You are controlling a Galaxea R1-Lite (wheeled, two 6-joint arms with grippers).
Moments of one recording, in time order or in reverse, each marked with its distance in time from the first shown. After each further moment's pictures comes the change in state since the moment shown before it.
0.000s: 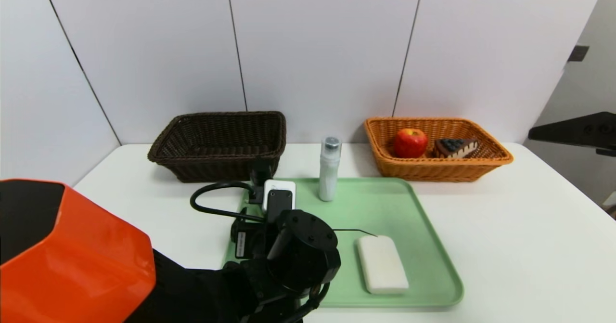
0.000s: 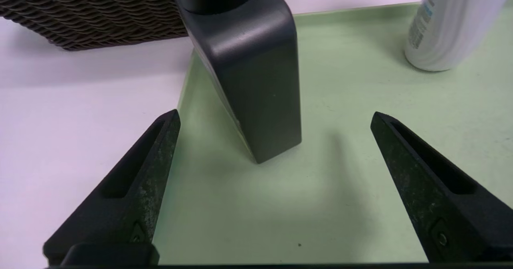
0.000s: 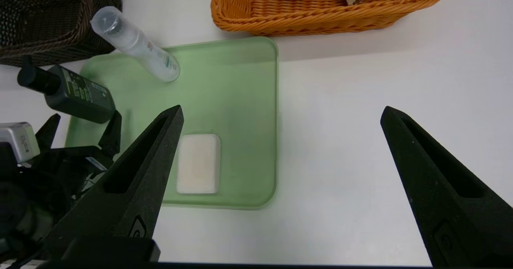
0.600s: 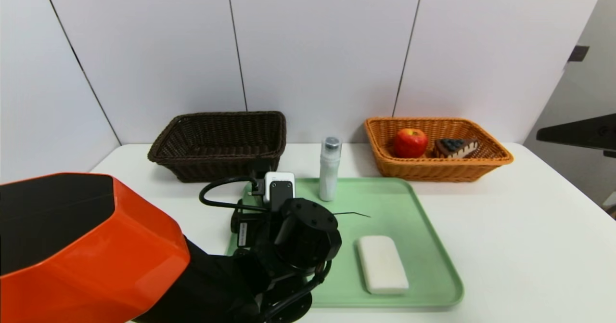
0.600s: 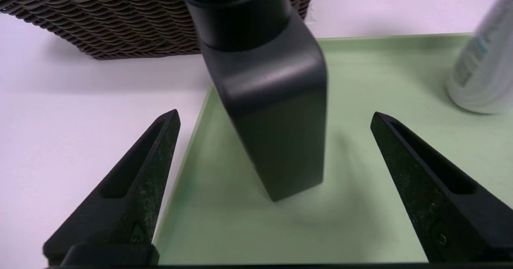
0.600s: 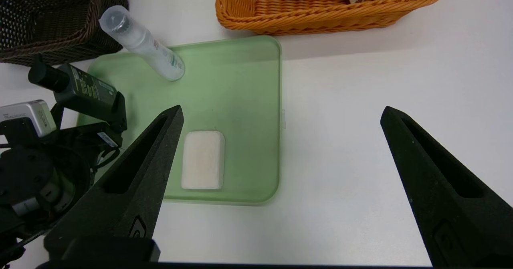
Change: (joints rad) left arm 0.050 0.071 -0.068 -0.040 0.075 0.031; right arm 0.013 -0.026 0.005 0.009 -0.001 0.009
